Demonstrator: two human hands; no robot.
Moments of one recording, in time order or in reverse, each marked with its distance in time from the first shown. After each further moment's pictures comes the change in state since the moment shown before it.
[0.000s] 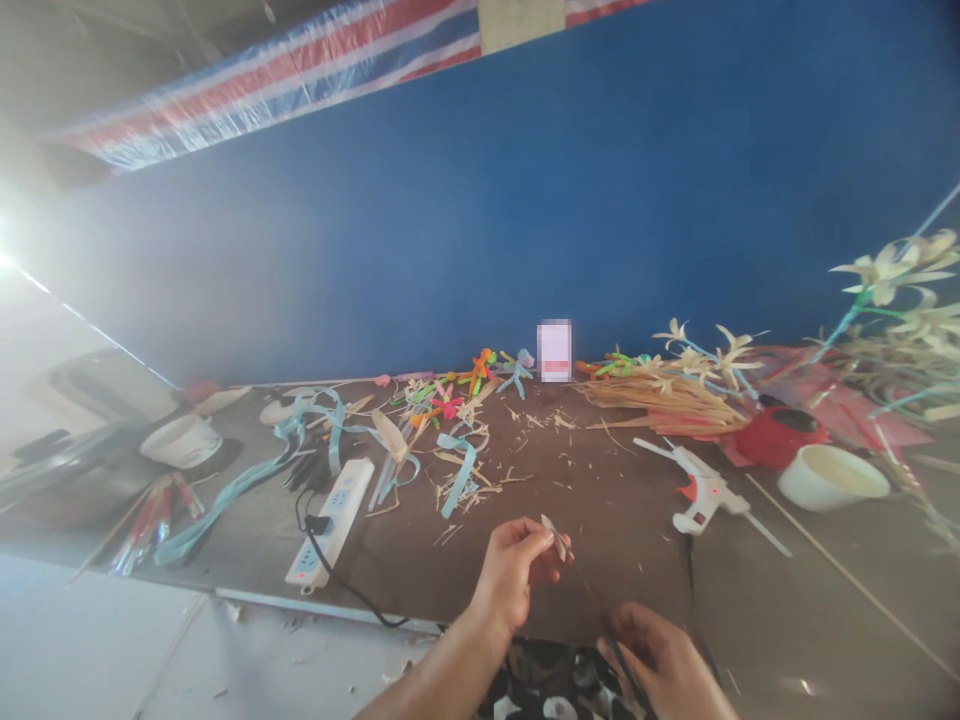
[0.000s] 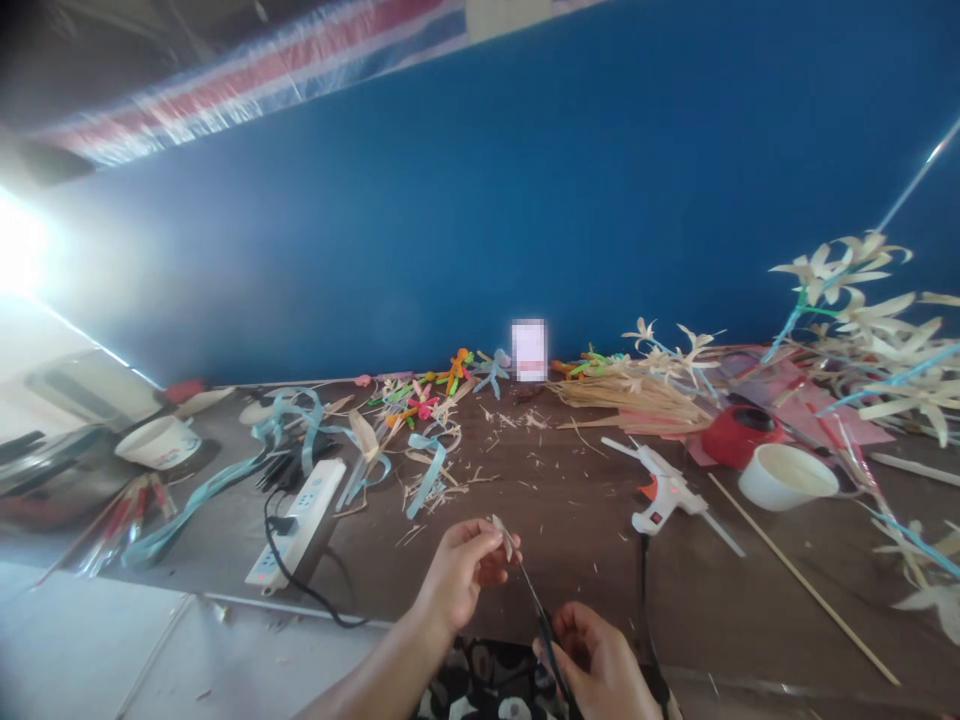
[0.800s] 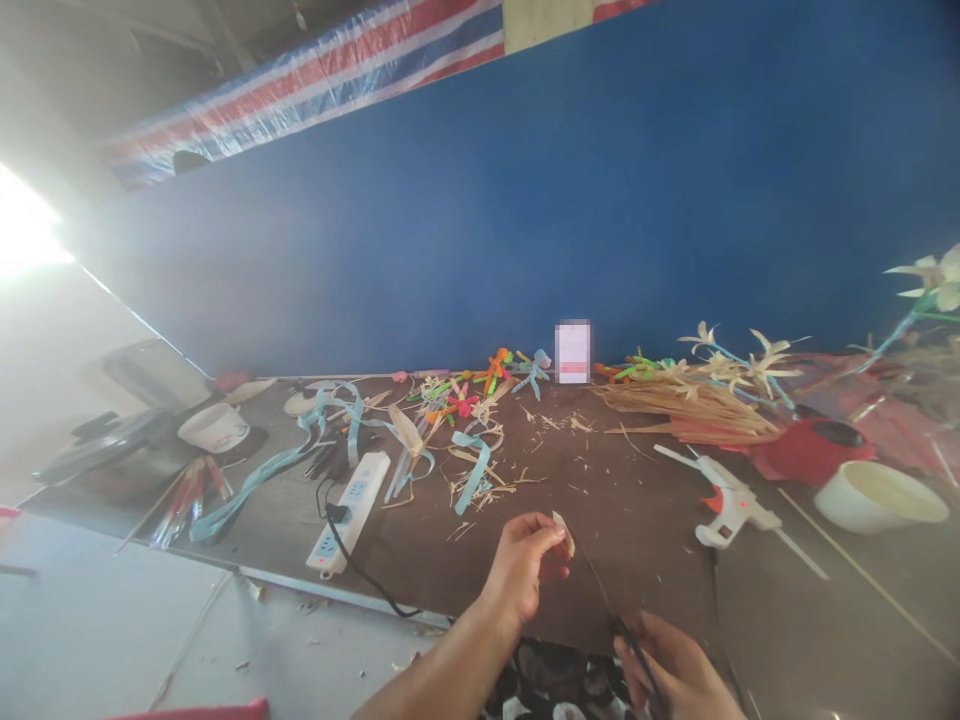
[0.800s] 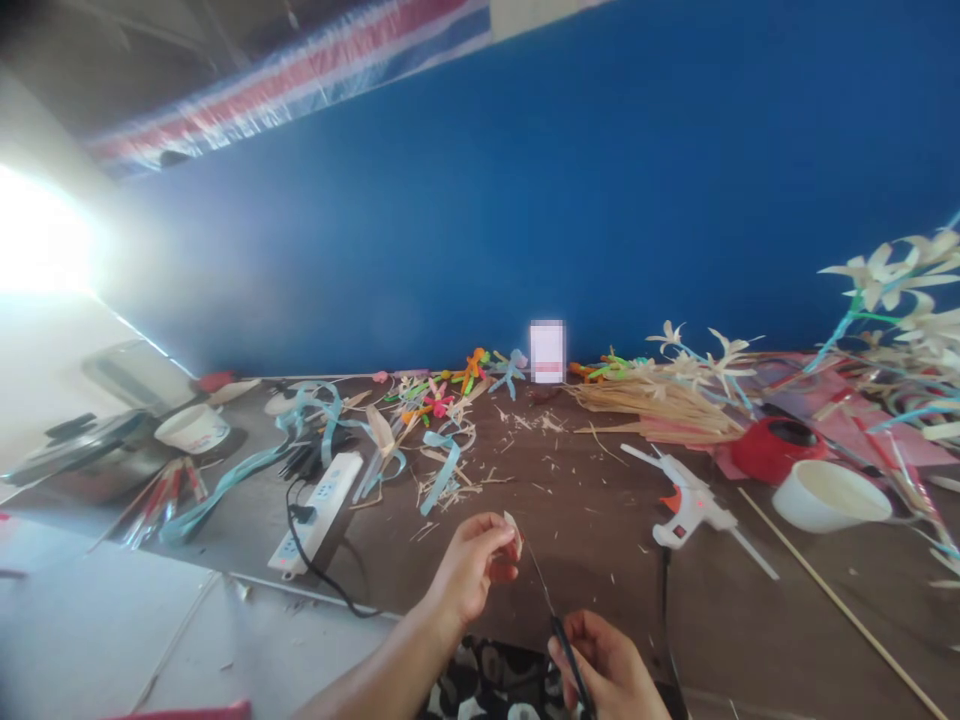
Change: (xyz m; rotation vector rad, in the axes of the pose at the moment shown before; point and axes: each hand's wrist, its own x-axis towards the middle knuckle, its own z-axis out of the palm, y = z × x) left_hand 0.005 0.004 -0.001 0.024 0.049 0.013; right_hand -0.001 -0.007 0.012 0.188 0.024 0.095
